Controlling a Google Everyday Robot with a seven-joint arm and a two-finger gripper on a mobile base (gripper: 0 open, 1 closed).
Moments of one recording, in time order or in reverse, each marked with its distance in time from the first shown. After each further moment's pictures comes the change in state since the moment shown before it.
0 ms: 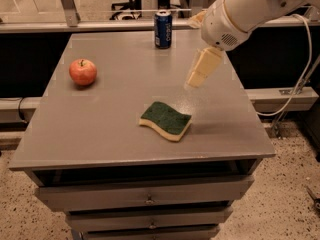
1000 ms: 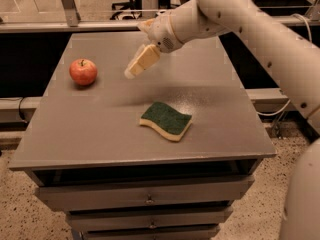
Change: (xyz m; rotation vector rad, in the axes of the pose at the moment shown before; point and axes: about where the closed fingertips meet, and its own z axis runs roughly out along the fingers) arm -0.089 -0.053 0.131 -0.077 -0.393 0.120
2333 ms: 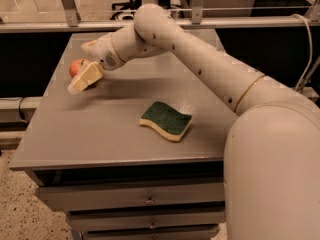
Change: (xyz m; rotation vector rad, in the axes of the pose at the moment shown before) arm -0.059 0.052 0.155 -0.218 -0.162 0.045
